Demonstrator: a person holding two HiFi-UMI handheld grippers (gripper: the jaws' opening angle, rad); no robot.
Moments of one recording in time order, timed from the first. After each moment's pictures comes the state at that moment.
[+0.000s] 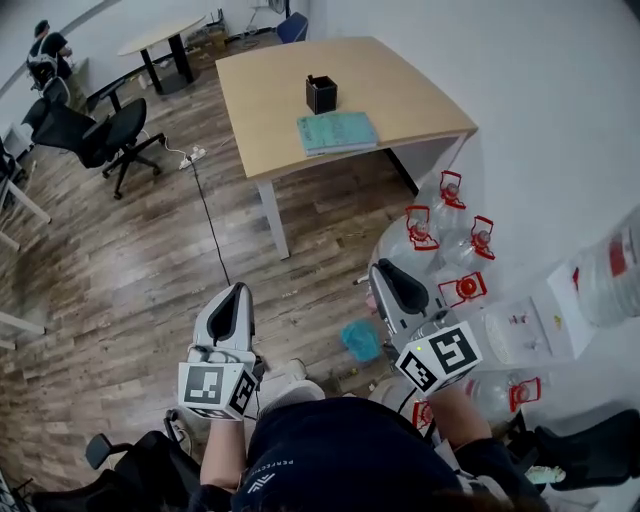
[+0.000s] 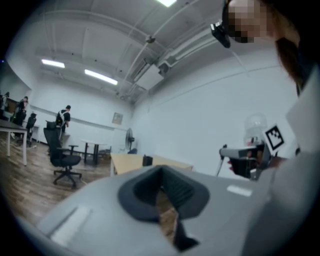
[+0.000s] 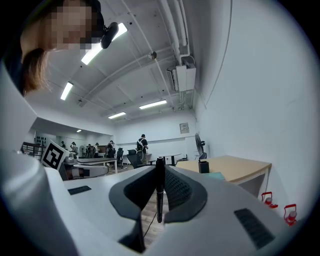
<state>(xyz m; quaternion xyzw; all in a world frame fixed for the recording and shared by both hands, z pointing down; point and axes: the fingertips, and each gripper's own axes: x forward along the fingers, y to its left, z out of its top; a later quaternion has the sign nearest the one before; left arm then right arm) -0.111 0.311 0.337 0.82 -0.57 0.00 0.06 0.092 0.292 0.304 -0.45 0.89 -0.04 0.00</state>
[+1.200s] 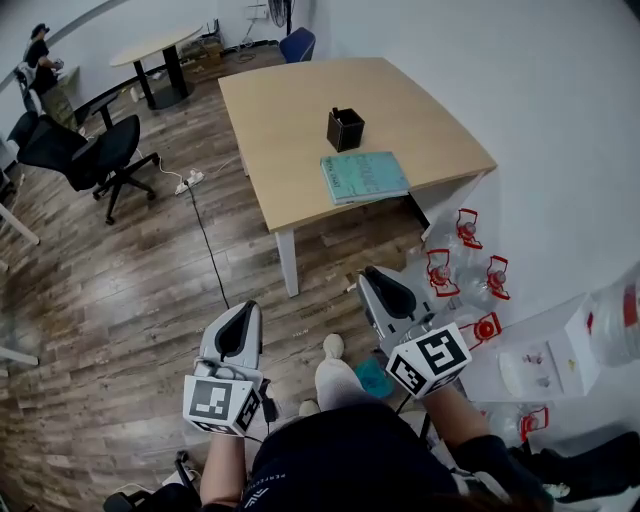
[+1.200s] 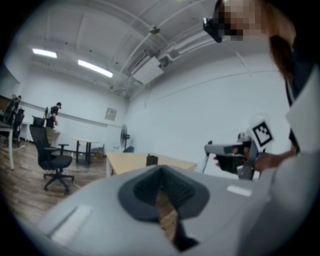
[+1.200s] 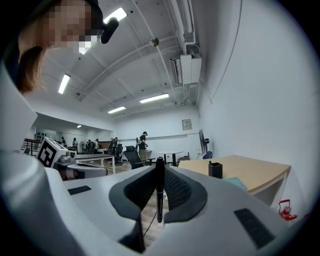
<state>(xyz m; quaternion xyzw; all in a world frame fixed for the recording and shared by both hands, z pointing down) -0.190 0.165 0.349 0.85 -0.53 0.01 0.06 -0.024 0.131 0.313 -0.44 0.89 -0.03 -0.02</state>
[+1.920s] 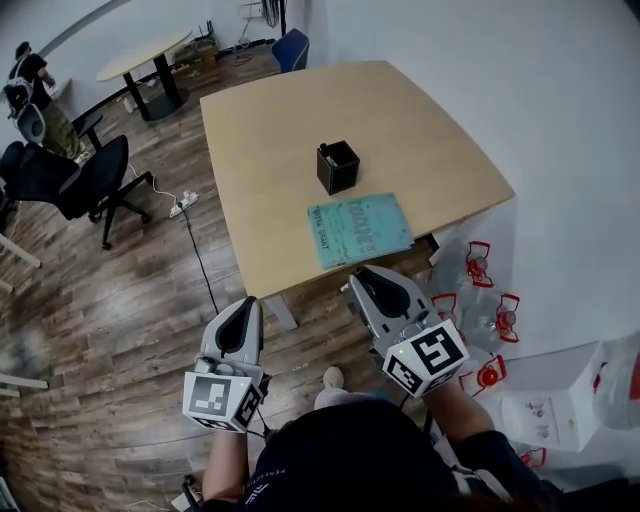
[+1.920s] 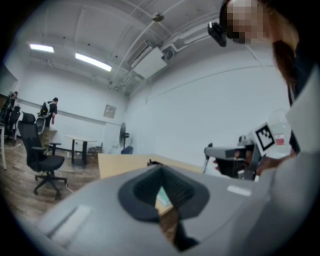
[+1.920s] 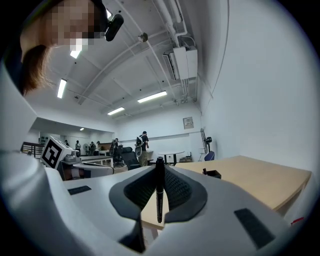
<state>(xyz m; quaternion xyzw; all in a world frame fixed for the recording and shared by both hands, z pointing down) -0.135 -0.043 0.341 0.84 -0.54 0.01 0.07 0.018 -0.071 0.310 -0.42 0.91 -0.05 -0.01</state>
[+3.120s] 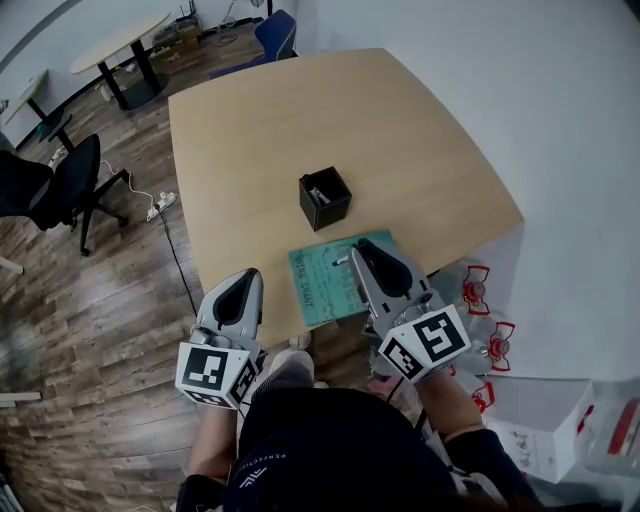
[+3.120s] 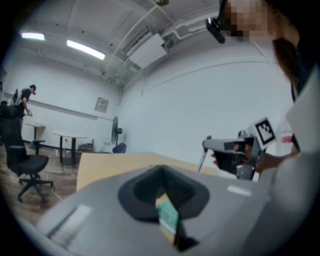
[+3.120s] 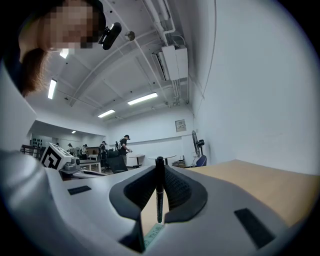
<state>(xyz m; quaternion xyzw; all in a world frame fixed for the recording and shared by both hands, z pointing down) -0.088 -0.245 0.360 0.86 -0.50 0.03 0.08 0.058 -0.264 0.311 -0.45 0.89 -0.05 0.01</state>
